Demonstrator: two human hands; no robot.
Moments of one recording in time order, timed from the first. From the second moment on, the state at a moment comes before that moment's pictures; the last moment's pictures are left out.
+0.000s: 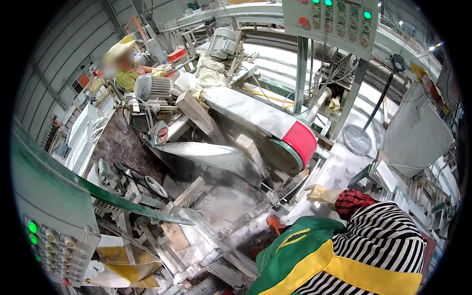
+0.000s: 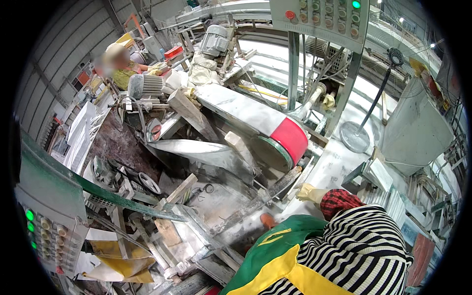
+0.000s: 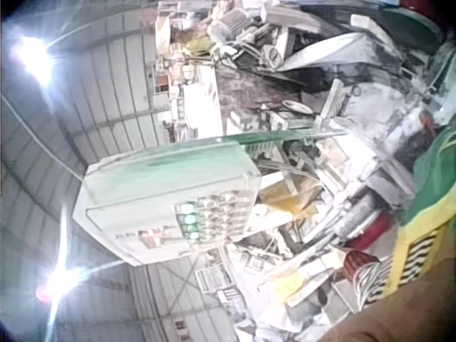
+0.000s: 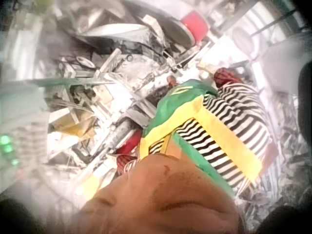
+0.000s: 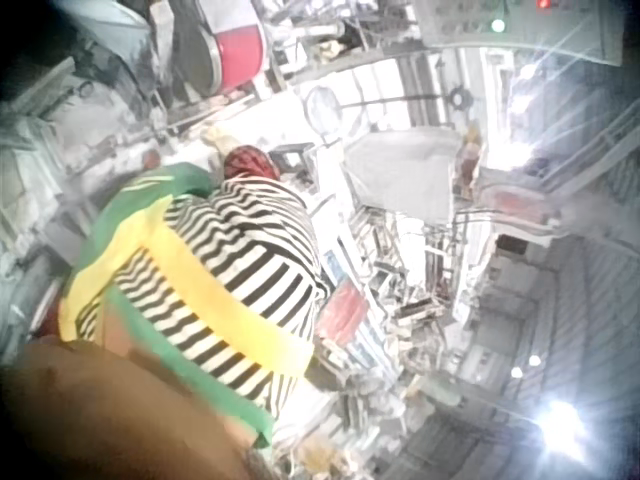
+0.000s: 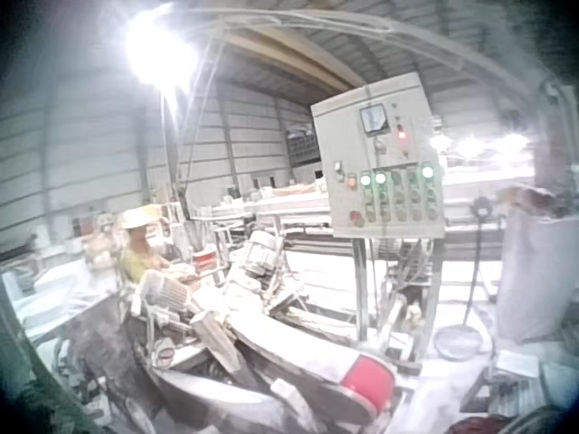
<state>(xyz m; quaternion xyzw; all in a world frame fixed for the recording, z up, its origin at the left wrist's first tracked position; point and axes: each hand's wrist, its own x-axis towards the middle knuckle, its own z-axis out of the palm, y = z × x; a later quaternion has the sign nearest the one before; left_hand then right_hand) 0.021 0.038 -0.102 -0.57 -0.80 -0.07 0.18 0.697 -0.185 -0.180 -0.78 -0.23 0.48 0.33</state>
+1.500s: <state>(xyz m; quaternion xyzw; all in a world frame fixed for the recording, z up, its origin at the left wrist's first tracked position) 0.435 0.035 0.022 -0.48 -0.36 -0.18 -0.78 0.607 -0.061 0.013 -0.55 -0.37 0.48 0.58</state>
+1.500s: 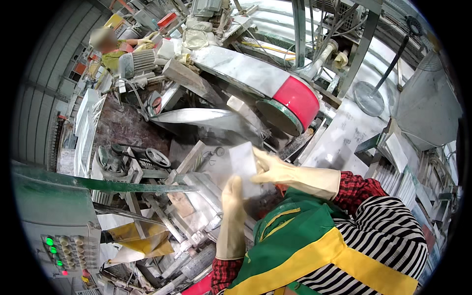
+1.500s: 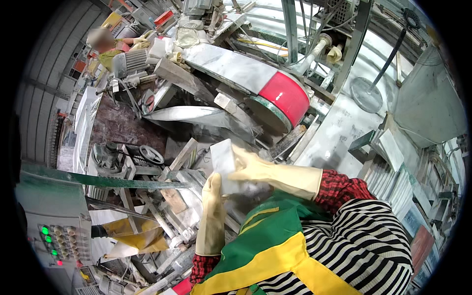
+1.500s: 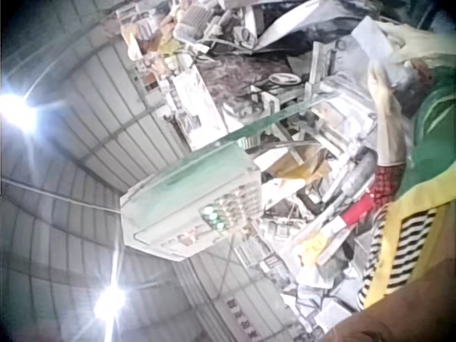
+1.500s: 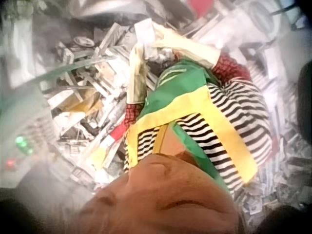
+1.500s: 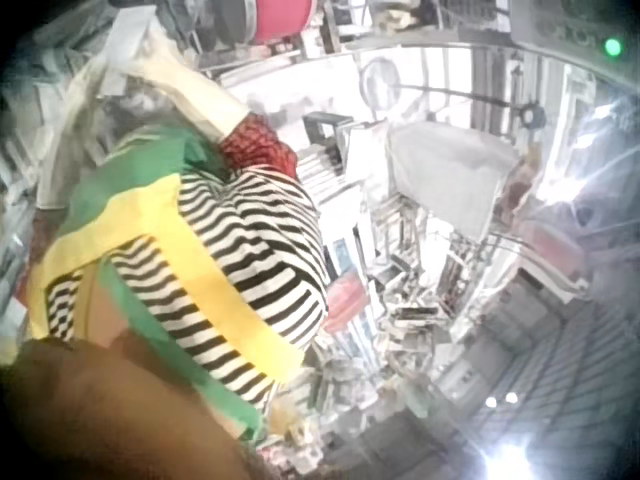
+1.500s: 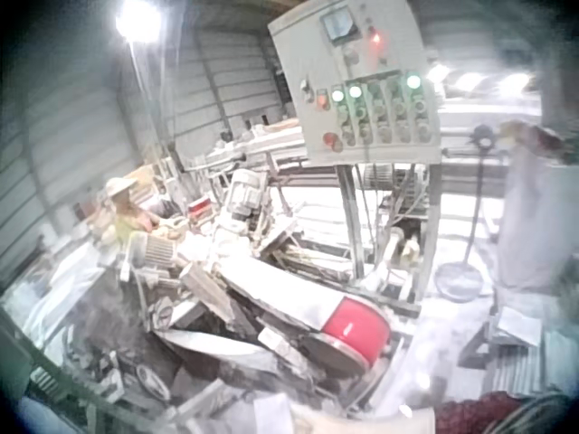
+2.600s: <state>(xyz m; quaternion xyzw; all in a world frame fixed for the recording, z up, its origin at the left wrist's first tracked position) 0.446 0.060 0.001 -0.59 -0.41 -0.17 -0.67 0.601 -0.091 -0.001 -0.43 -0.21 0.62 0.62</state>
